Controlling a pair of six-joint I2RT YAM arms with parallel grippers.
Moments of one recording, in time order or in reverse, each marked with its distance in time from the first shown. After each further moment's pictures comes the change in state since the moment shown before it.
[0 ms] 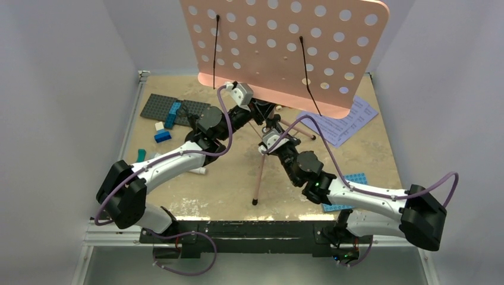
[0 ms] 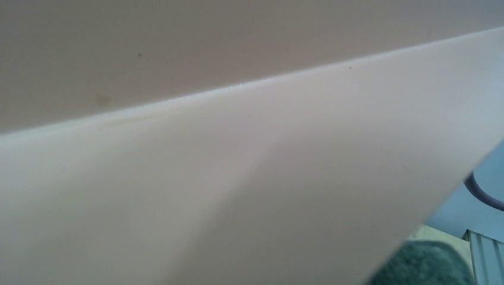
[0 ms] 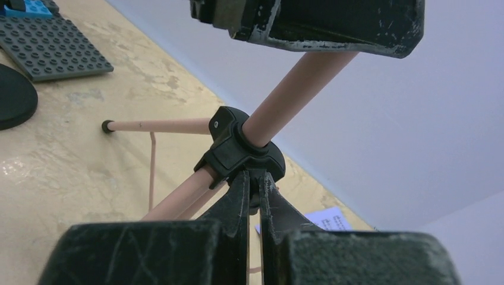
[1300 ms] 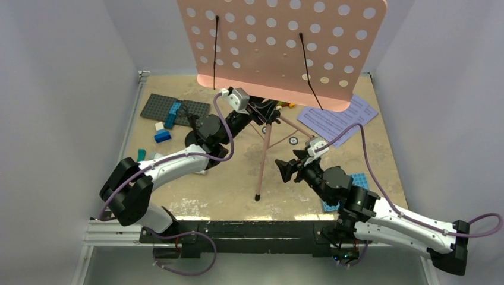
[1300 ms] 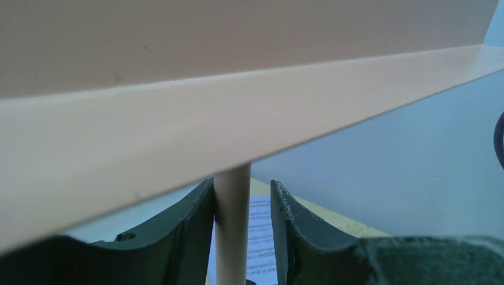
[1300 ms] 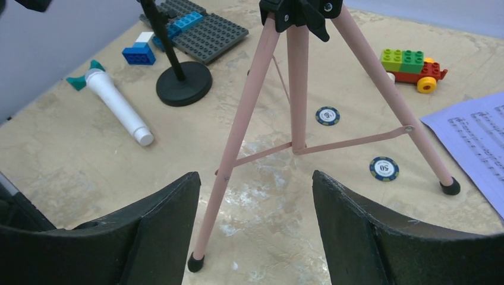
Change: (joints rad) left arm -0.029 0.015 -0.057 0.182 -0.066 -0.006; right arm 0.070 -0.539 -0.051 -0.742 -0.072 0.870
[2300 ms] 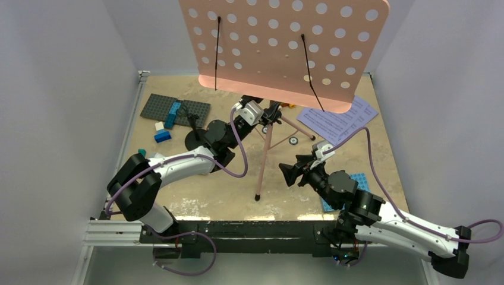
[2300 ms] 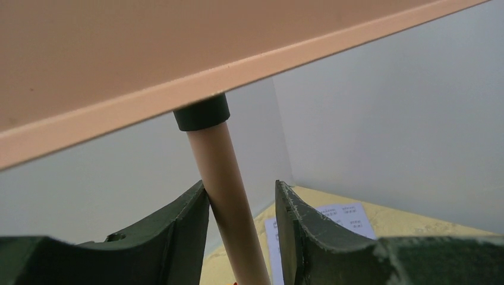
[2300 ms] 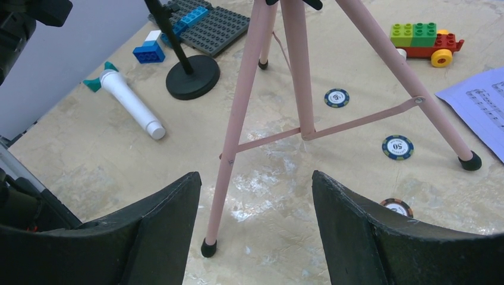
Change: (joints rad) left arm -0.061 0.071 -0.003 0.149 -0.062 0.359; right arm 0.000 -0.103 -0.050 -0.069 -0.018 0.106
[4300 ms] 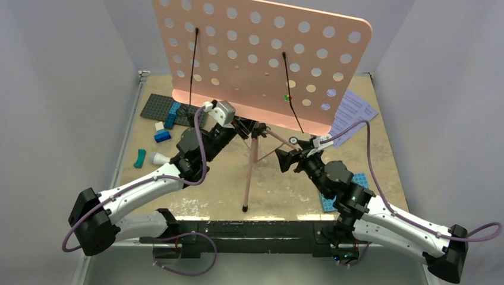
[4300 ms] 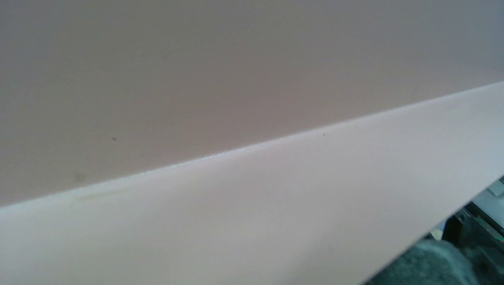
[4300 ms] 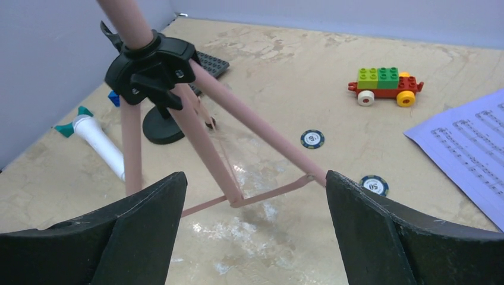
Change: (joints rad) left arm -0.019 -0.380 -0.110 -0.428 -0.100 -0.240; right arm -0.121 0.141 0.019 0.214 -0.006 -0.070
